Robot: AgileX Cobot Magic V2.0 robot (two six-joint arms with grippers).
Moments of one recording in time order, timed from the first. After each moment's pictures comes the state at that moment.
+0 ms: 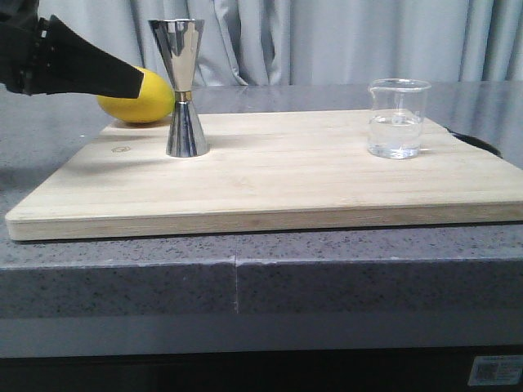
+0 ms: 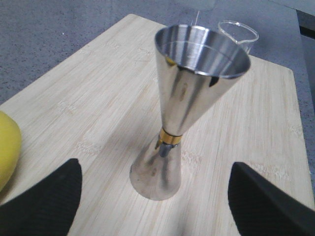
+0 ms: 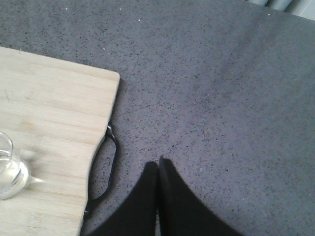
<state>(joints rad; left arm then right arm) -0.04 1.75 -1.07 -1.43 1.16 1.89 0.10 1.09 -1.01 -0.09 0.56 -0.16</state>
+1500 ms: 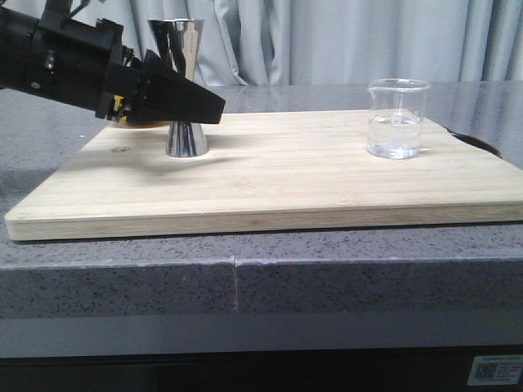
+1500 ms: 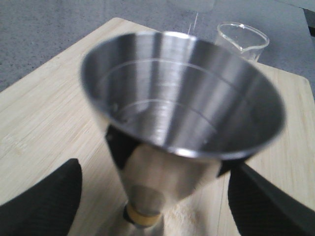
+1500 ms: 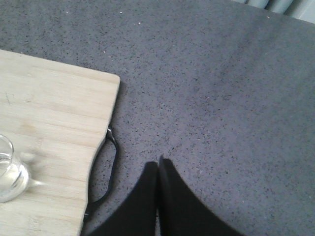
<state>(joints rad) -0.22 1.82 -1.07 -1.60 1.00 2.00 0.10 1.09 -1.01 -0.09 0.55 -0.16</state>
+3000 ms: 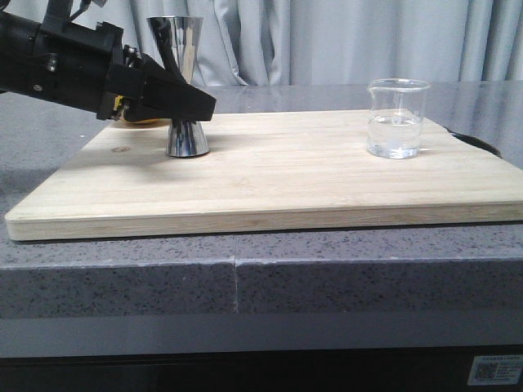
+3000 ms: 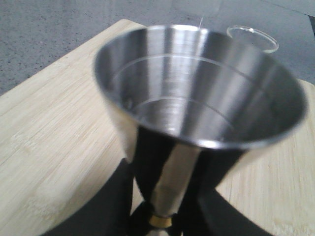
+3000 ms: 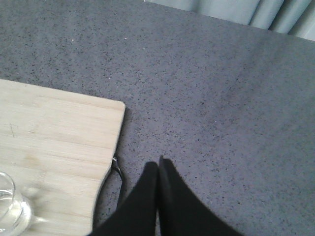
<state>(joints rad) -0.22 1.83 -1.07 -1.63 1.00 2.00 0.10 1.14 -1.01 -0.06 0.43 -0.16</state>
